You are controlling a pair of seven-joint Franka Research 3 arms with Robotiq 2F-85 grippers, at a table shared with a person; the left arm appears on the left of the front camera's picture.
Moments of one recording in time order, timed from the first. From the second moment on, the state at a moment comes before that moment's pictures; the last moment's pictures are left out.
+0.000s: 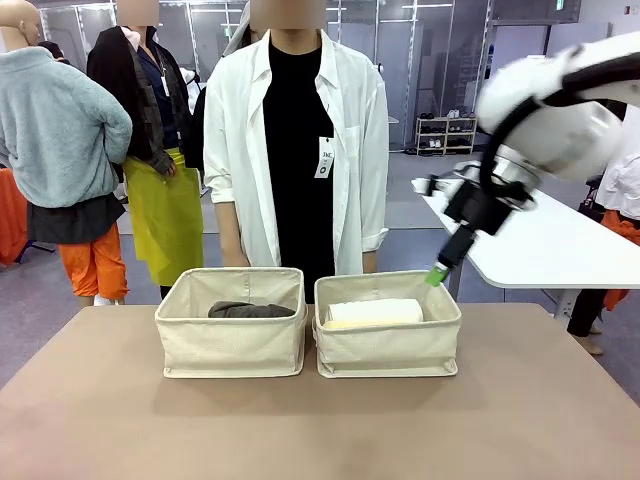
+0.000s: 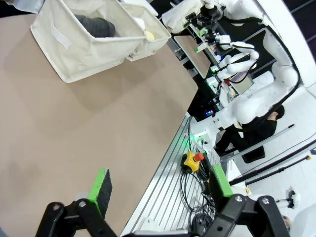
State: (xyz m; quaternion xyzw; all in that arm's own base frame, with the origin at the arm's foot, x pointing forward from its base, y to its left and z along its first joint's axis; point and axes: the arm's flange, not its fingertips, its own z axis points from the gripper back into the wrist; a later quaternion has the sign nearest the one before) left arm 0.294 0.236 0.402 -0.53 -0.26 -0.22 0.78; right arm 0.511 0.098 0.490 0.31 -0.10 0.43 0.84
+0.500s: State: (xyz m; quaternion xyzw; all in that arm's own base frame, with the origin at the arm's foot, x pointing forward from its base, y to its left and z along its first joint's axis) left arm 0.294 0.236 0.402 -0.53 -0.26 -0.22 0.78; right arm 0.441 -0.063 0.424 0.54 -0.16 0.21 0.80
